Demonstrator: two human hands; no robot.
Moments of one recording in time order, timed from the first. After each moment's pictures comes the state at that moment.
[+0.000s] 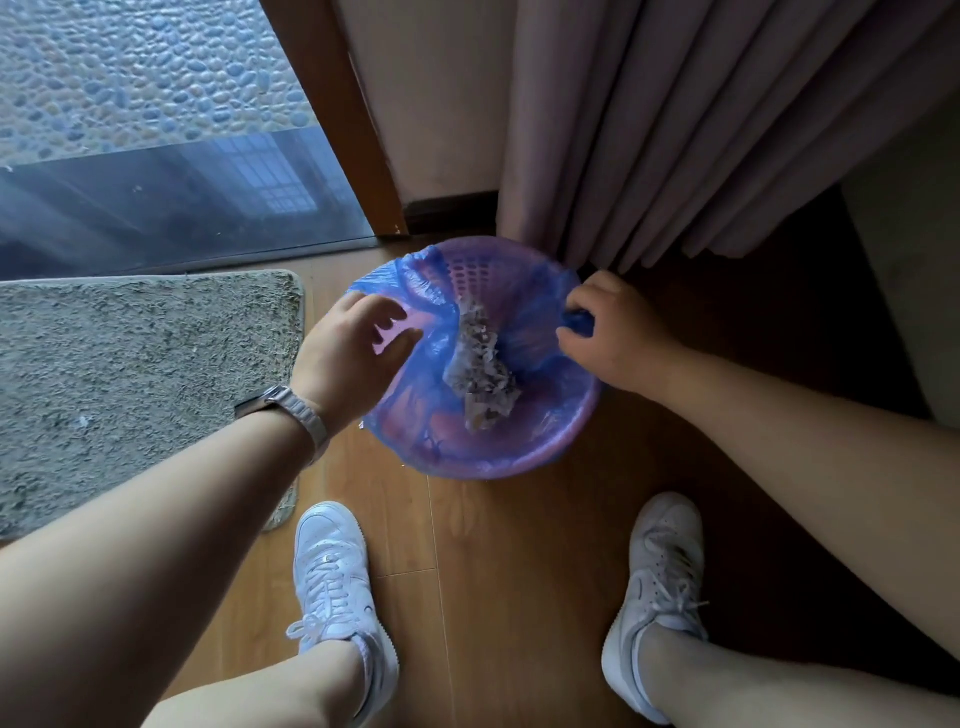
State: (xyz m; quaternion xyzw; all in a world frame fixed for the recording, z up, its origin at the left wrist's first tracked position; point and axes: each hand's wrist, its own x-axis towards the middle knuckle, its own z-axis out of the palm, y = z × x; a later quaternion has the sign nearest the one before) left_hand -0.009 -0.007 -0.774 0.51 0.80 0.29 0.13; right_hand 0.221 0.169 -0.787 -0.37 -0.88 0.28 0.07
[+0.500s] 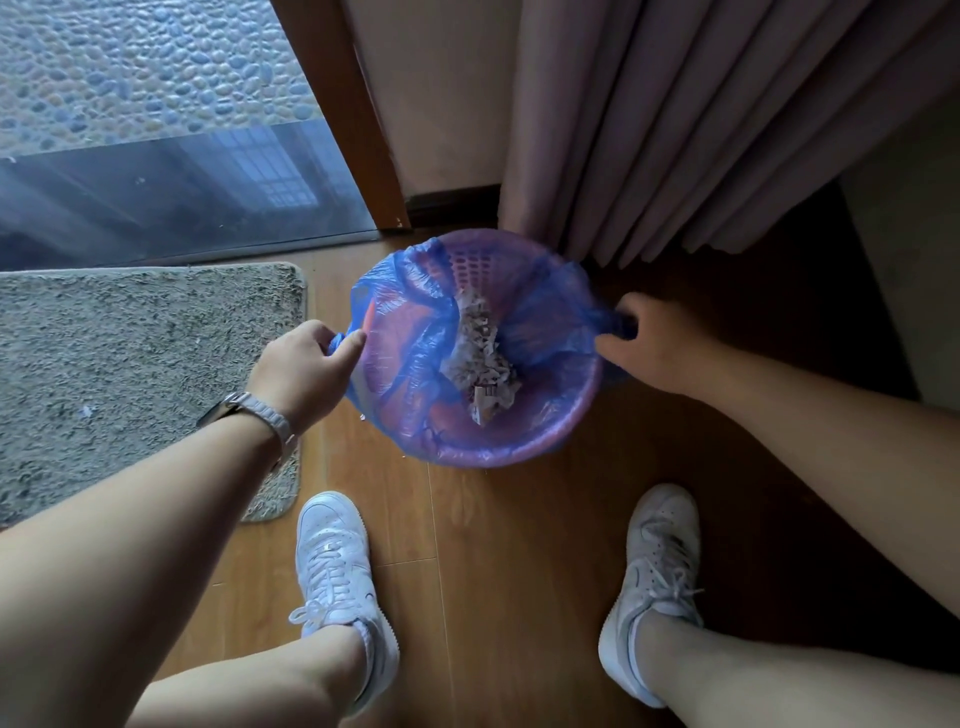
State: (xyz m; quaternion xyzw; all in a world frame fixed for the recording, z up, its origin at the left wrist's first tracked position) left_hand -0.031 -0.040 -0.778 0.32 0.92 0.13 0.21; right_hand 0.259 0.174 -0.770 -0.49 -0.80 0.33 -0.07
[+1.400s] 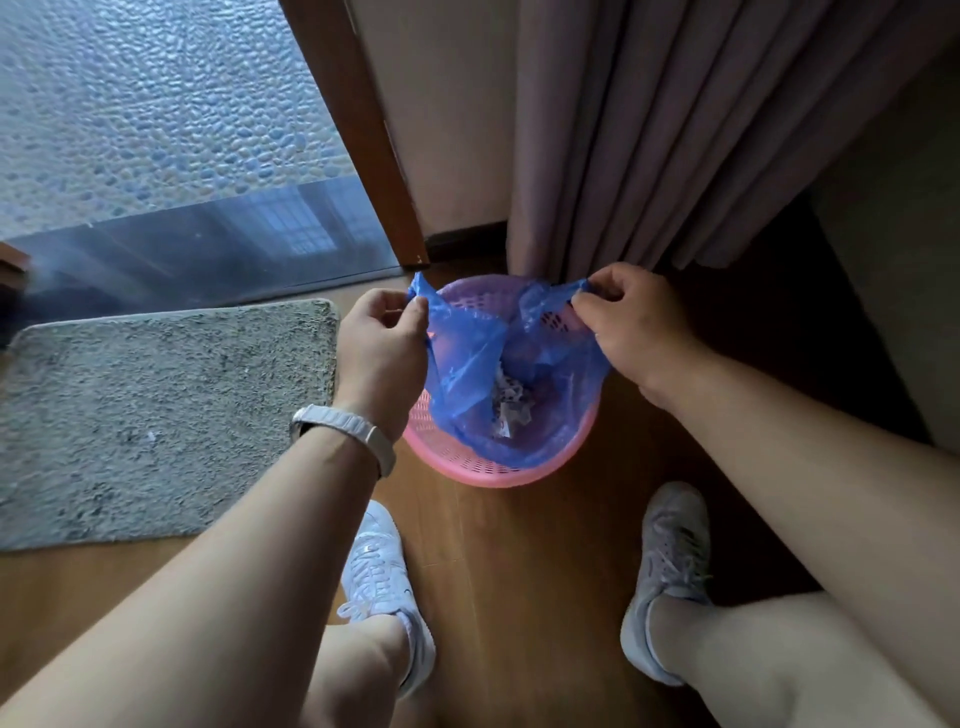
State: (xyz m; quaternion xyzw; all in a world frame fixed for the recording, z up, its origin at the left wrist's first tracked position) left_hand 0.044 -0.014 -0.674 0.18 0.78 0.53 0.26; right_hand 0.214 0.106 -0.672 -0.54 -0.64 0.49 0.23
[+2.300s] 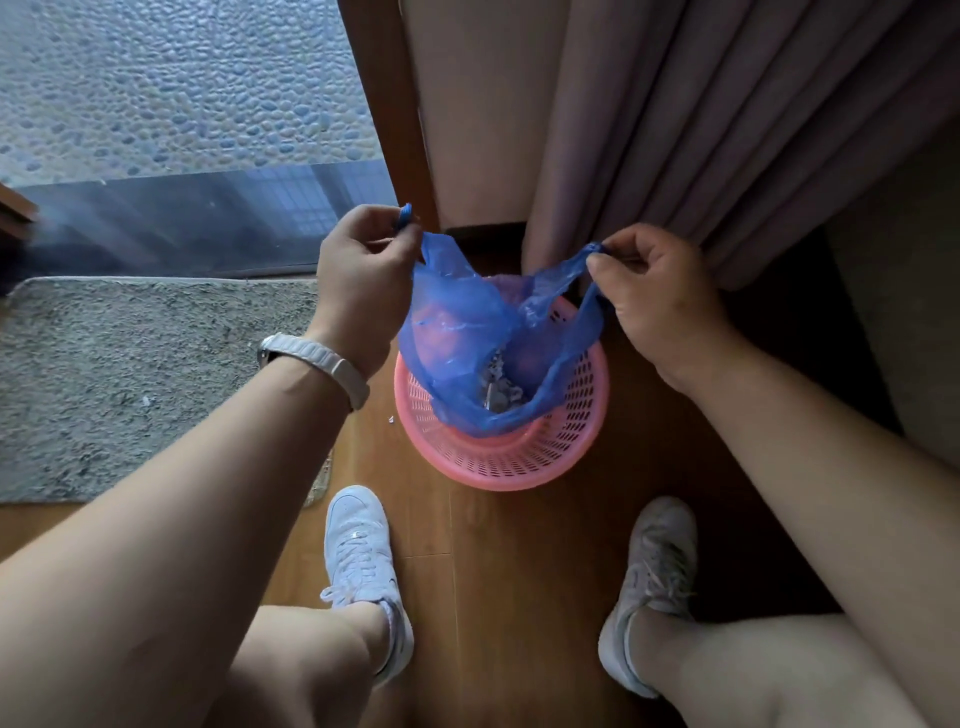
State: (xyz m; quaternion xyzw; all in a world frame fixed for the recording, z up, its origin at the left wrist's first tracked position) left_hand 0.009 0.002 -0.644 0.22 0.72 0.61 0.23; right_hand 0.203 0.114 -0.641 -0.44 -0.70 0.49 0.29
